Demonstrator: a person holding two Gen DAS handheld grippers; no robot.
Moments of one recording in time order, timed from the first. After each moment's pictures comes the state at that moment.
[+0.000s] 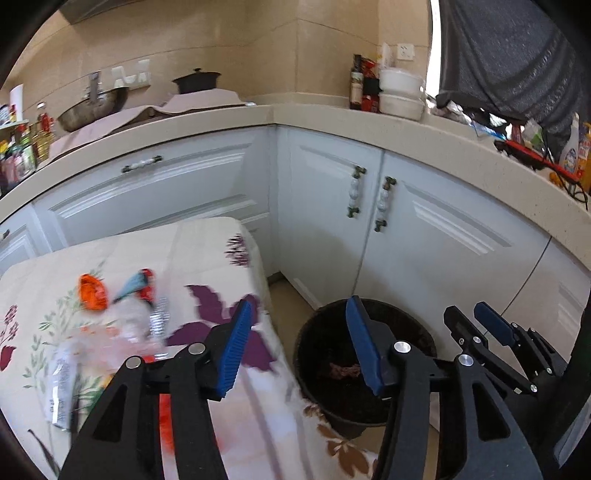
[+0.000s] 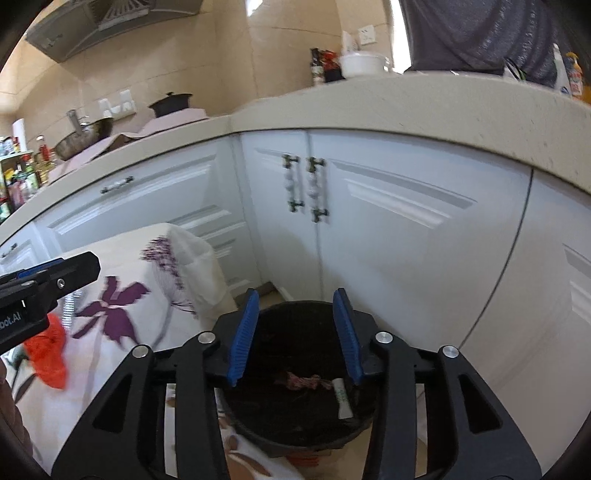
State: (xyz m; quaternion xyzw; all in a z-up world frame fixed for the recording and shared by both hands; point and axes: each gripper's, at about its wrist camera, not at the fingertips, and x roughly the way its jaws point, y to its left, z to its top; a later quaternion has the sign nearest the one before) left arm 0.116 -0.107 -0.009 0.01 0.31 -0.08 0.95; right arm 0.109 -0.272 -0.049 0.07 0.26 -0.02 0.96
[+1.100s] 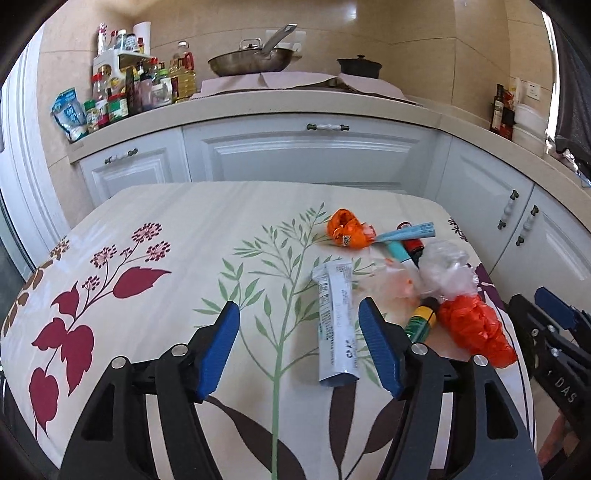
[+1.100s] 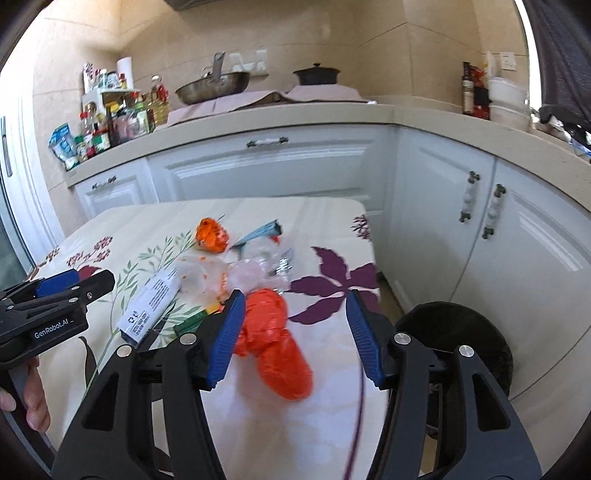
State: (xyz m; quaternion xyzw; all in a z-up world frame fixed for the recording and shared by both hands) left arm 0.051 0.113 -0.028 -0.05 0.34 0.11 0.93; right arm 0.087 -0.076 -0.025 -0.01 0.30 0.17 0.94
